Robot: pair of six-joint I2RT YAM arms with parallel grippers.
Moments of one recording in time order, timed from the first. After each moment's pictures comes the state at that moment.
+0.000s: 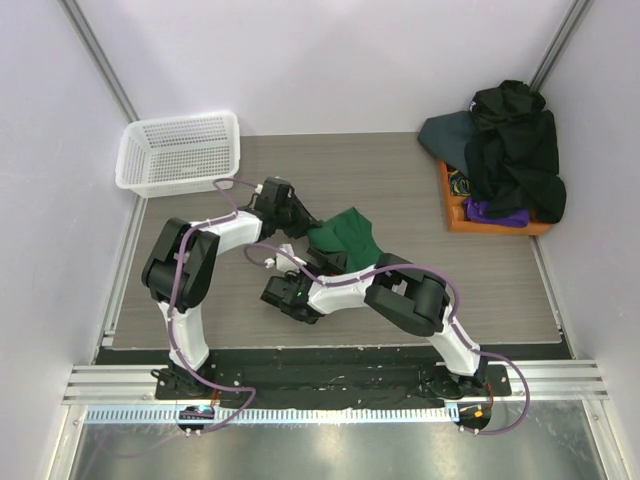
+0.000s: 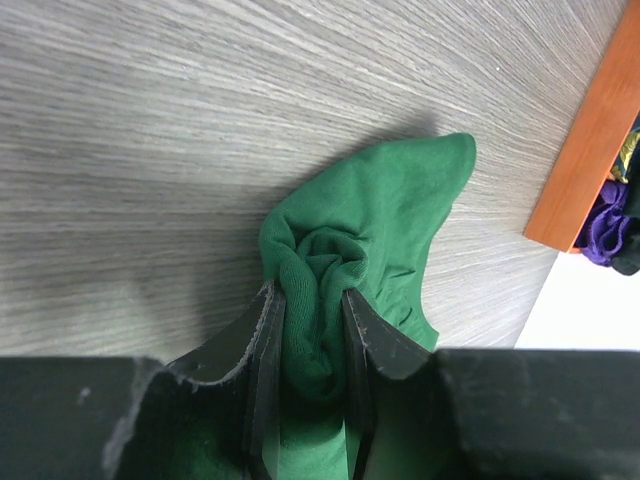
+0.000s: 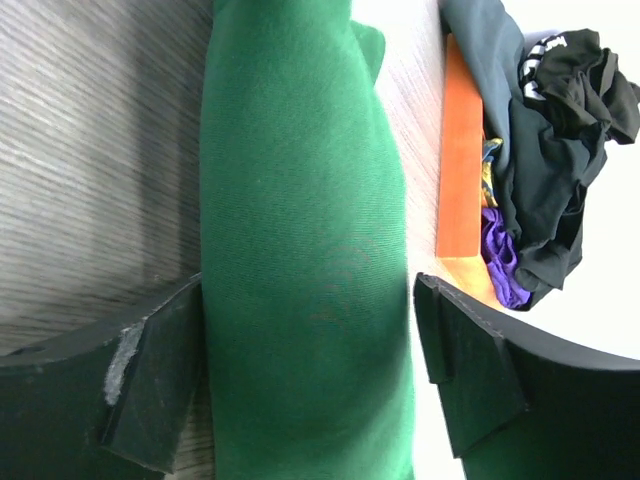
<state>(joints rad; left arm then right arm) -0.45 1.91 1.15 -0.01 0.21 -1.02 1.18 2.16 1.32 -0.37 1.28 0.12</state>
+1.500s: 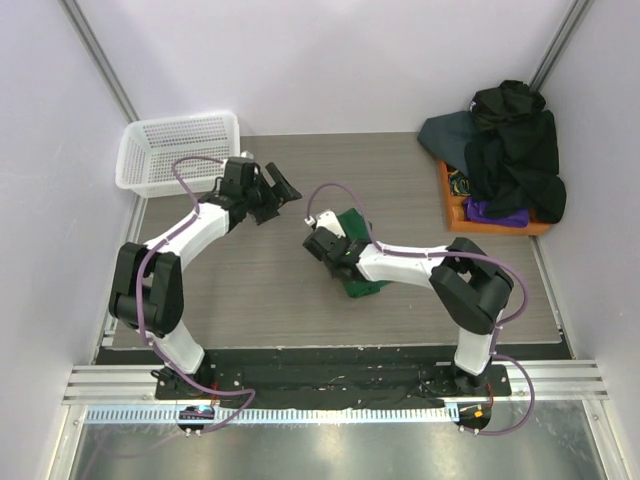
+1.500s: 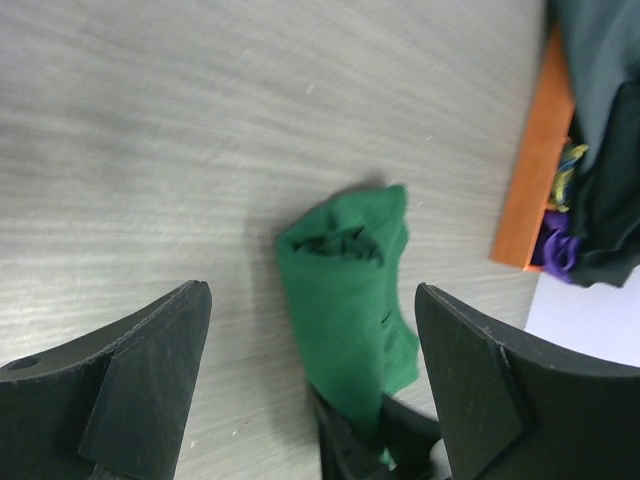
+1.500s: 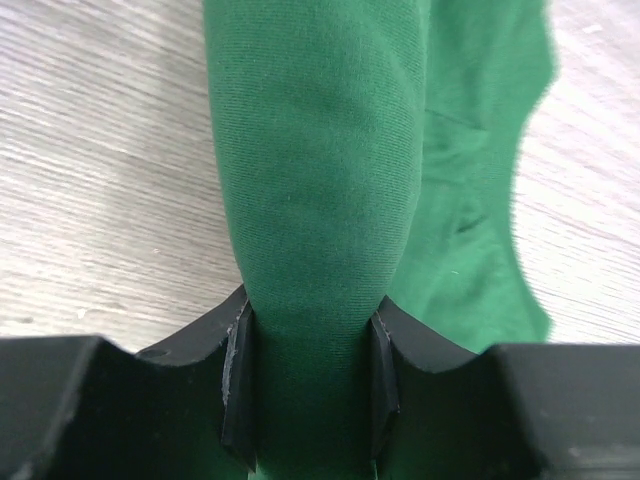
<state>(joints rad) -0.31 1.67 1.19 -0.18 0.18 -0.86 0.94 1.84 1.15 -0.36 0.59 0.30</state>
